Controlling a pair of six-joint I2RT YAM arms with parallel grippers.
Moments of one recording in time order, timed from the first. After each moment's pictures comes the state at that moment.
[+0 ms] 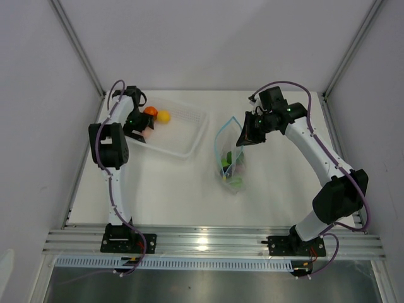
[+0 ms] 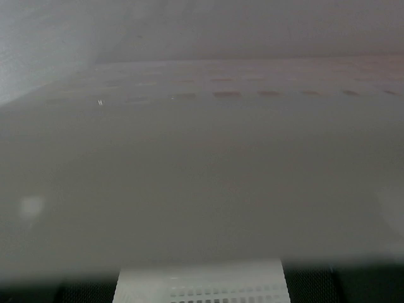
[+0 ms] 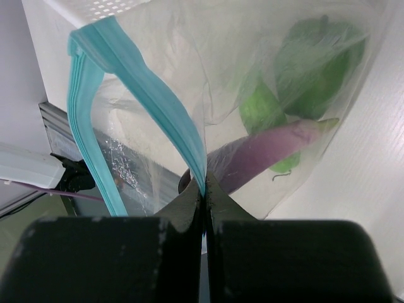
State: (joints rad) left arm 0.01 2.33 2.04 -1.17 -0.07 -1.22; right arm 0.39 1.60 1.57 -0.97 -0.43 0.46
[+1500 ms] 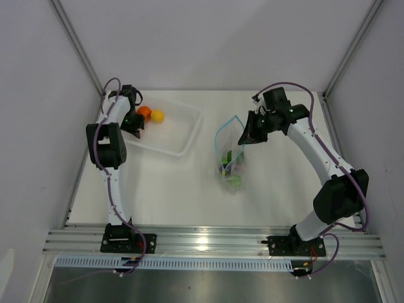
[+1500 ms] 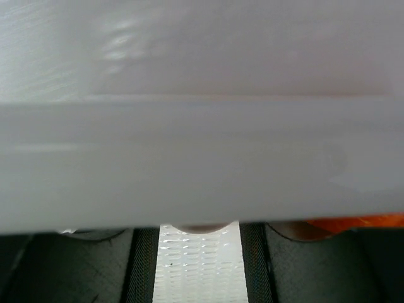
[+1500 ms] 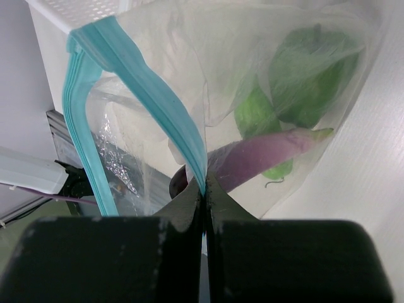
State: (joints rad) left arm 0.06 2.34 2.03 -1.10 -0.19 -1.26; right arm 0.34 1.59 1.53 -0.91 -0.45 0.46
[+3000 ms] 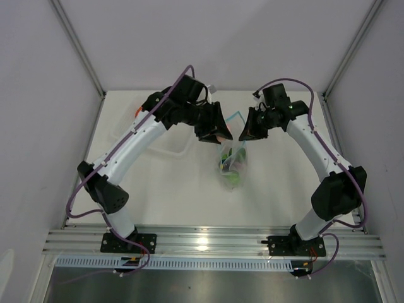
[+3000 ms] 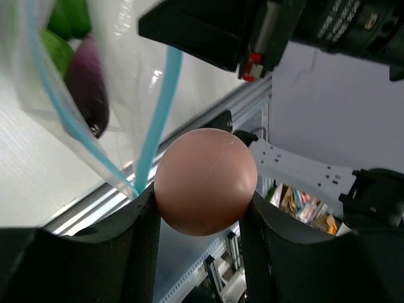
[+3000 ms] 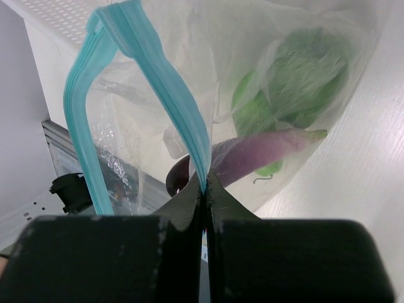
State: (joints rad) left arm -0.67 1.73 1.97 -1.05 0.46 -0.79; right arm 0.34 1.63 1.59 -0.92 -0.41 0.46
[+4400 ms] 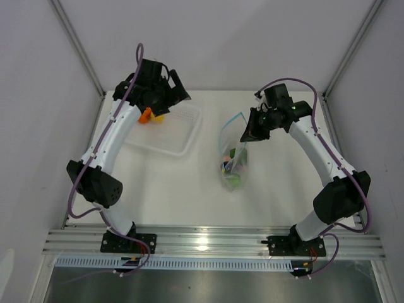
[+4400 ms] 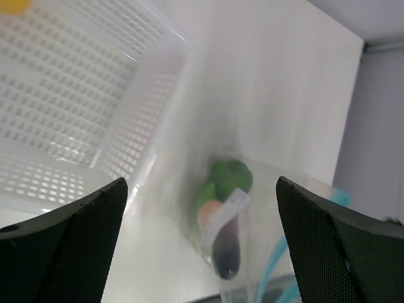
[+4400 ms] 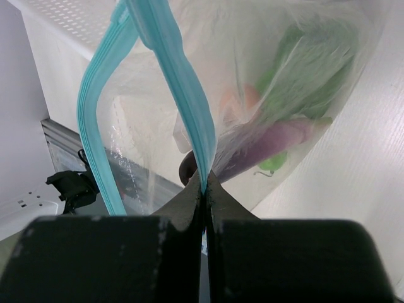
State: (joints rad) left arm -0.37 1.72 1.94 -0.94 0.05 -0.75; right arm 0.35 1.59 1.60 -0.96 -0.40 0.47
